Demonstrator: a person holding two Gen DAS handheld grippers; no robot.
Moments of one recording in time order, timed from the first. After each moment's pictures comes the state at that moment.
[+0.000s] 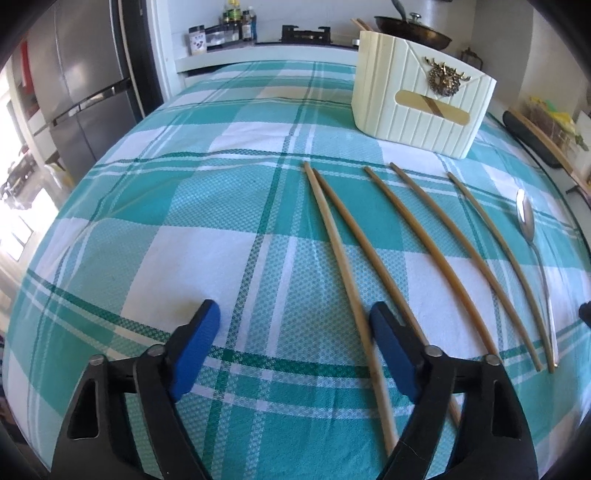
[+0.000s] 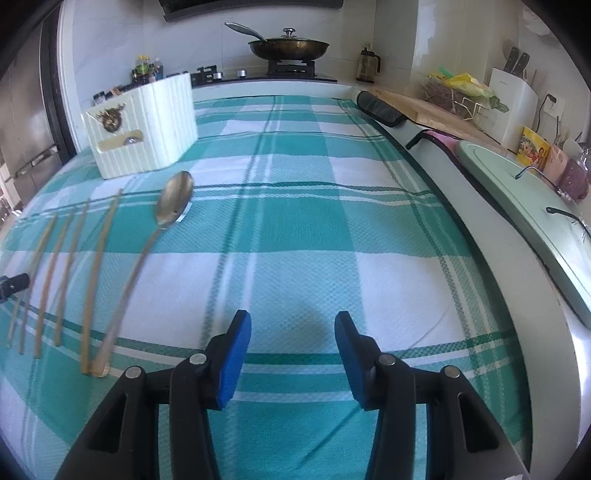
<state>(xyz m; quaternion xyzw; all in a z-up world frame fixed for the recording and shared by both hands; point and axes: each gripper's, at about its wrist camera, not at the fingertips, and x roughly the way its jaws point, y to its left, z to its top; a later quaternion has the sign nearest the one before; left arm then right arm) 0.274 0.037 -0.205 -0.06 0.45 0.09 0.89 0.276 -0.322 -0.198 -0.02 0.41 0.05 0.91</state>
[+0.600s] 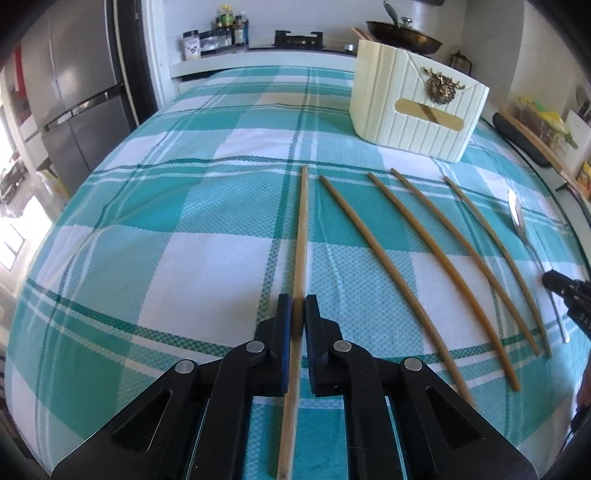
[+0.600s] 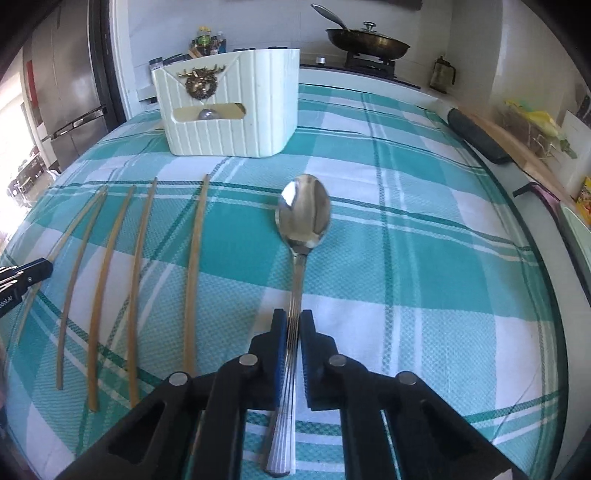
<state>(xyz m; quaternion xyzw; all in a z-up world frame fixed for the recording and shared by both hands) 0.269 0.058 -0.202 -0.06 0.44 0.07 0.89 0.310 -0.228 -0.203 -0.08 0.43 0.12 0.89</state>
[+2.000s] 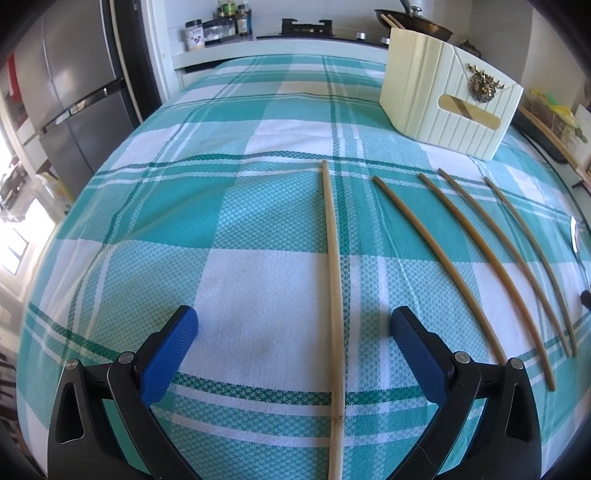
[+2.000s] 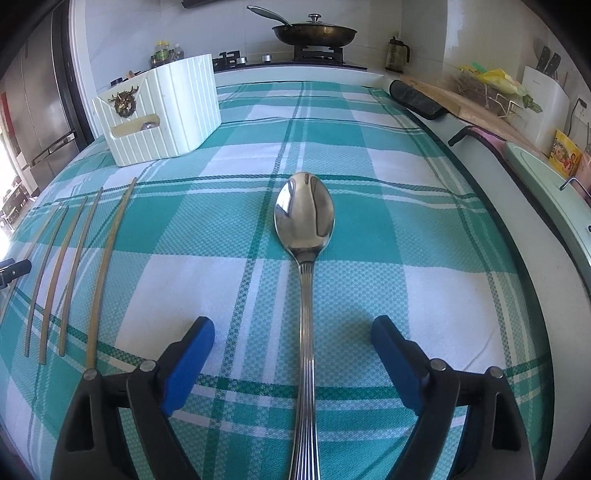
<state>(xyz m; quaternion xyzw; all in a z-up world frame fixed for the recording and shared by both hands) 0.292 0.096 -0.215 -0.04 0.47 0.07 0.88 0.306 -0.304 -0.213 -0.03 0.43 0.08 0.90</state>
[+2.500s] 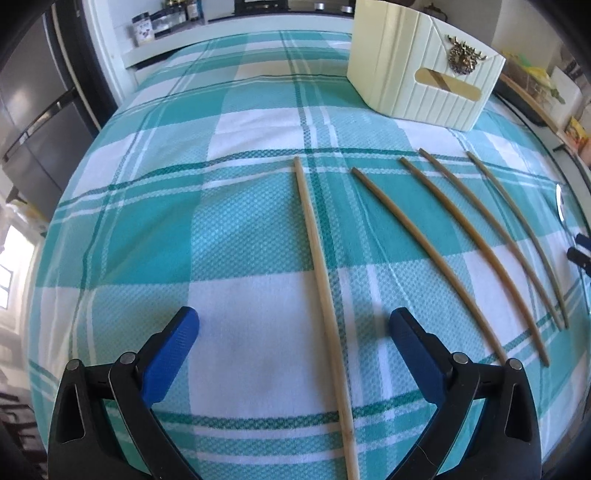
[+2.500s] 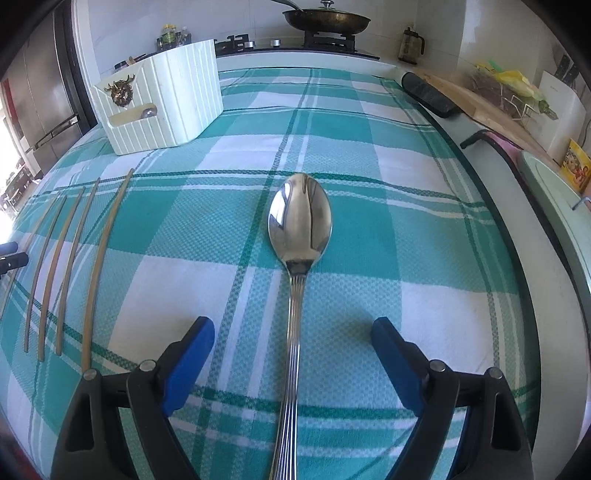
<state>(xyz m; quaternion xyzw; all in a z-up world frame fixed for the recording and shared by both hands) 0.327 0.098 -0.211 0.00 0.52 -0.01 0.85 0.329 -0.312 -0.208 -0.06 0.46 0.10 0.88</state>
